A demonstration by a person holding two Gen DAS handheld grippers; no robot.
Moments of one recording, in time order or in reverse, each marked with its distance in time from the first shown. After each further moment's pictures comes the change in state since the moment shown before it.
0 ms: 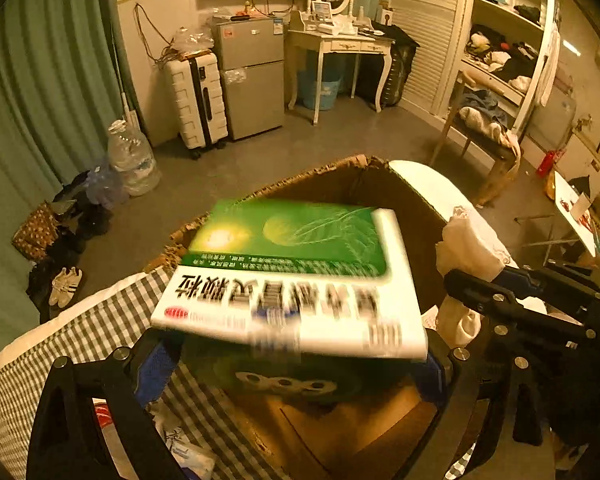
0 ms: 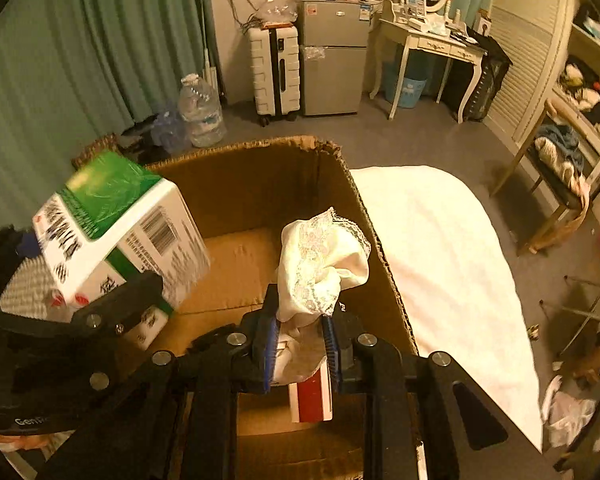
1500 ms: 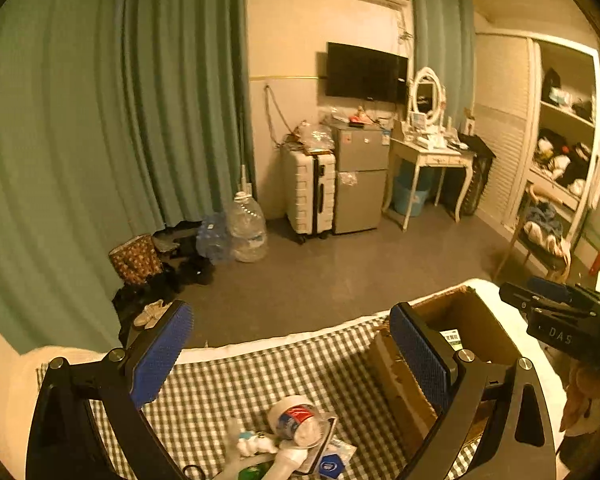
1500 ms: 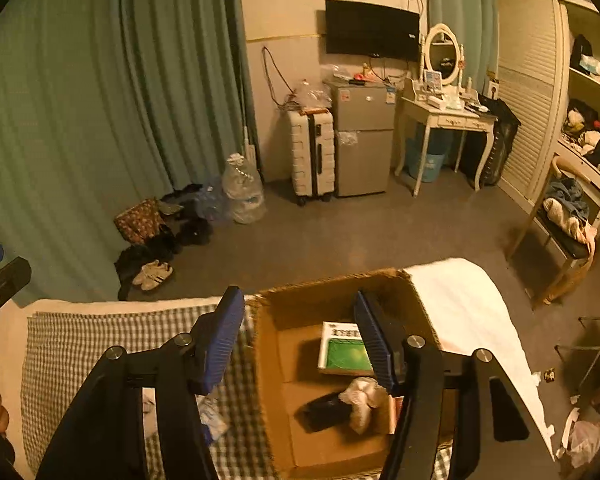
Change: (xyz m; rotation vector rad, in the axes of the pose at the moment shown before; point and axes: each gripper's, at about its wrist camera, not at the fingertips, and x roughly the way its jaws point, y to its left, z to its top) left arm -0.231 0.178 -0.029 -0.205 -0.344 0.252; right arm -0.140 0.120 0.050 -0.028 -0.275 0.071
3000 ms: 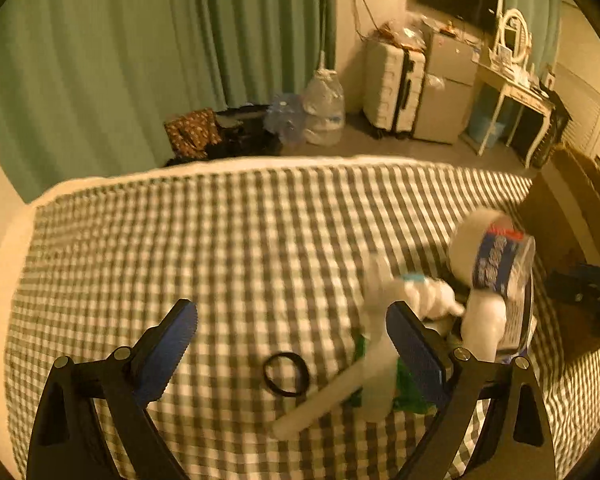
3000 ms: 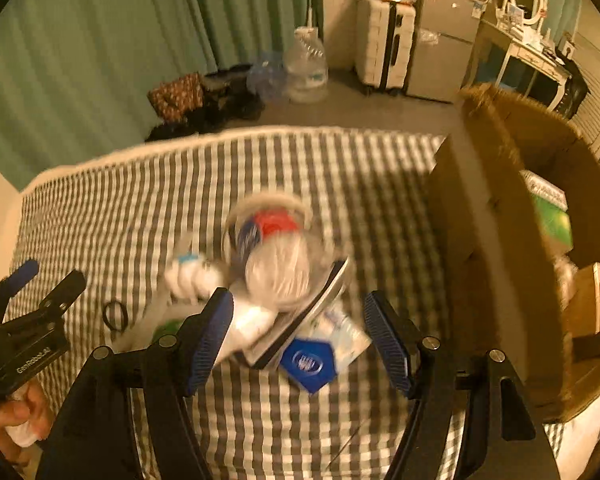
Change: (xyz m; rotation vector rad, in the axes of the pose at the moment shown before) left arm 0.106 0.143 -0.253 -0.137 0.336 0.161; right arm 0.137 0.163 -0.181 -0.164 0.391 0.102
